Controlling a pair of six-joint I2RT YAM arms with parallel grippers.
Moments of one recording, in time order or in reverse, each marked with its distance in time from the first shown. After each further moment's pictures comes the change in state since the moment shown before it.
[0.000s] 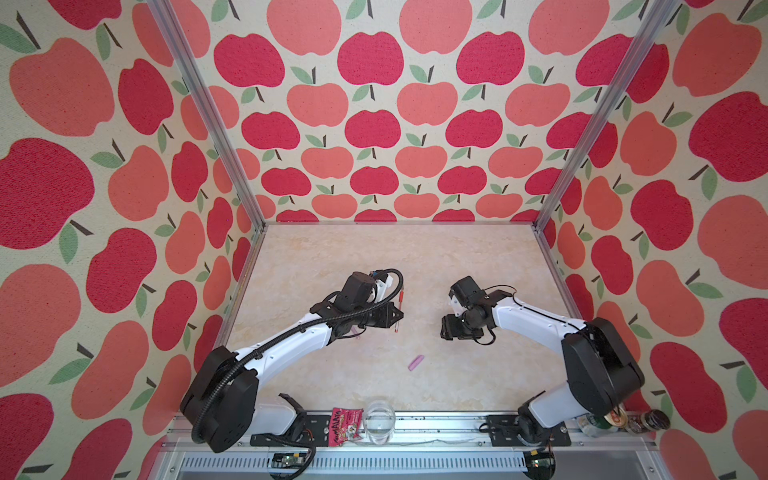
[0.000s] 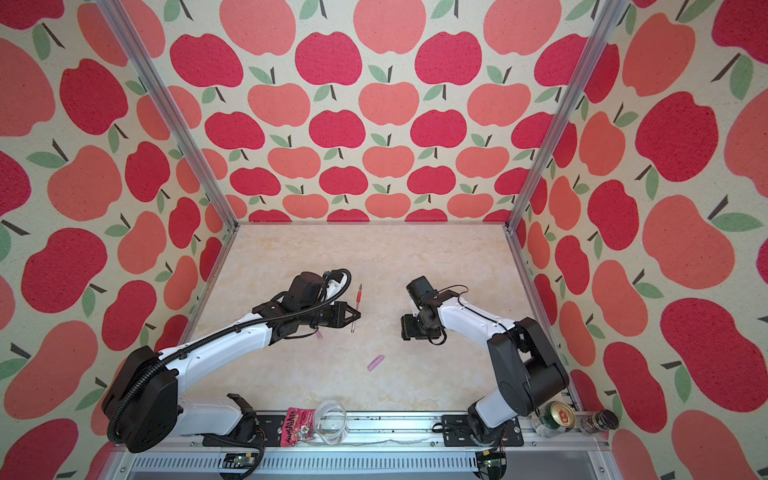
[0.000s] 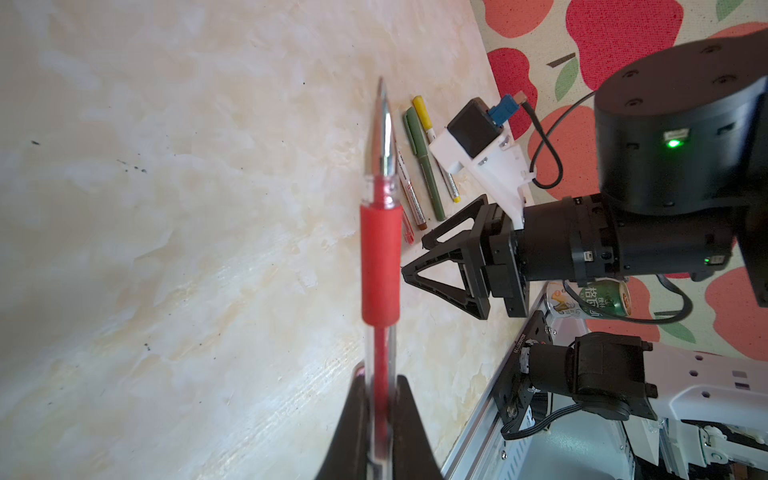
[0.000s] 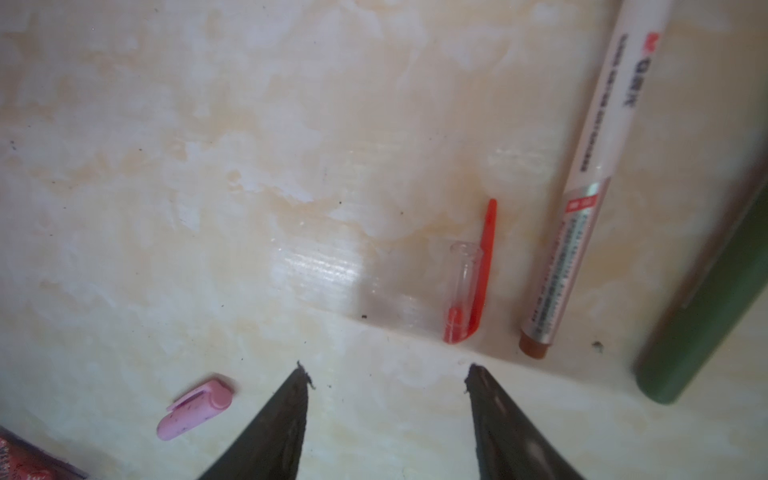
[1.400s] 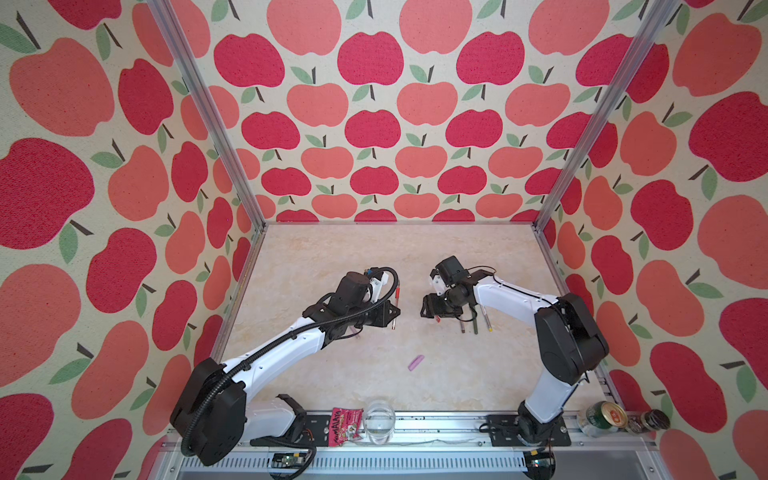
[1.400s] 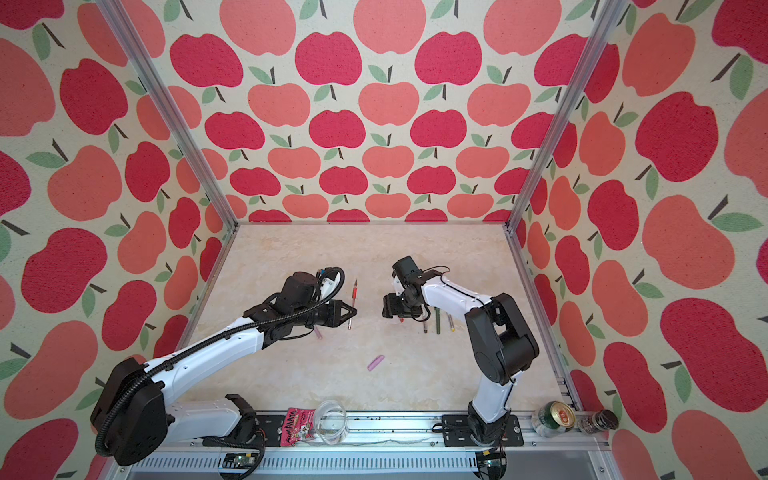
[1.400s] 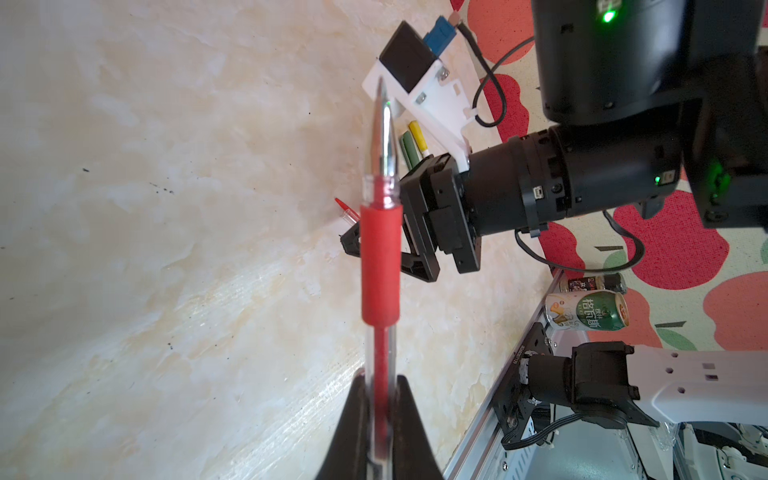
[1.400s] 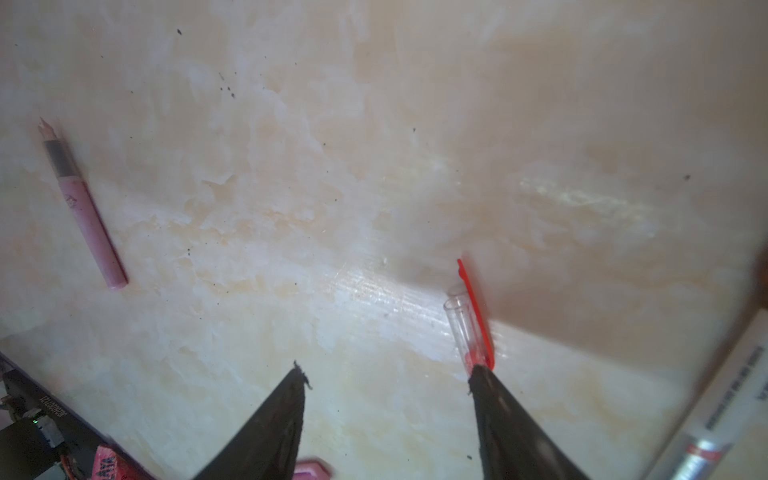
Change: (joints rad) left arm 0.010 -0.071 -0.012 -0.012 -0.037 0.000; right arm 0.032 0.206 0.264 0.023 -0.105 -0.004
